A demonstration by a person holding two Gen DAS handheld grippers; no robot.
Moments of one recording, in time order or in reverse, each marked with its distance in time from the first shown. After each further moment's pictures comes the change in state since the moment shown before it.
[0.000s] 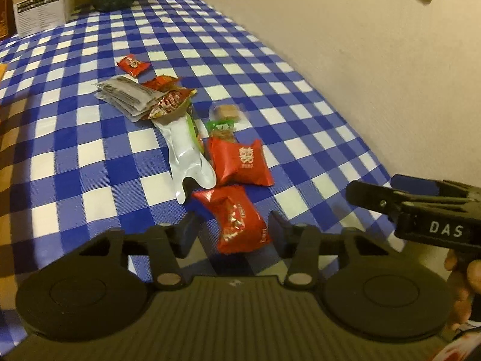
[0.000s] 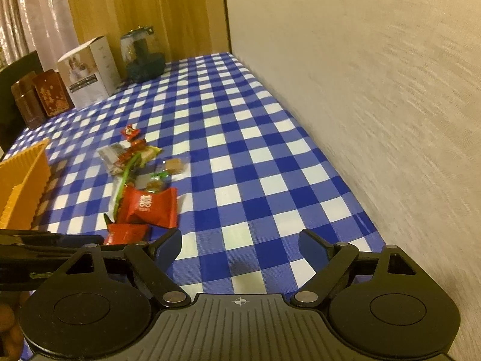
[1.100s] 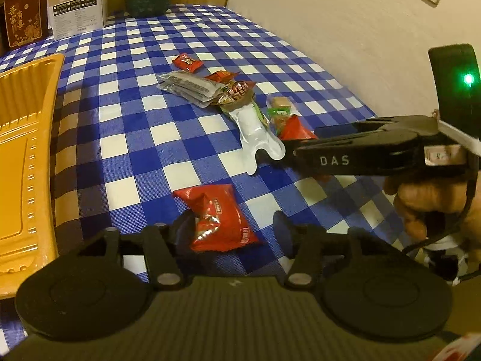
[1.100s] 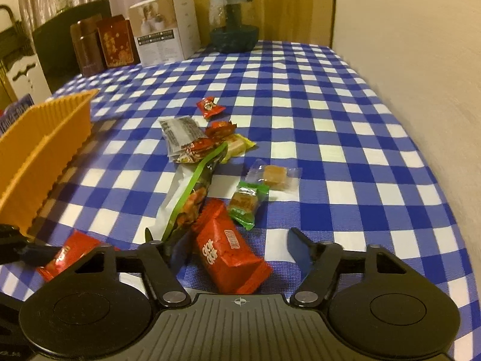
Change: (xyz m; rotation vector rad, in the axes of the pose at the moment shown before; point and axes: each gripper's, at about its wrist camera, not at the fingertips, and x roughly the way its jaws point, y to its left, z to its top) left arm -0.037 0.046 -0.032 0.012 -0.047 0.083; right arm 0.089 0.080 0.017 -0.278 0.027 0.171
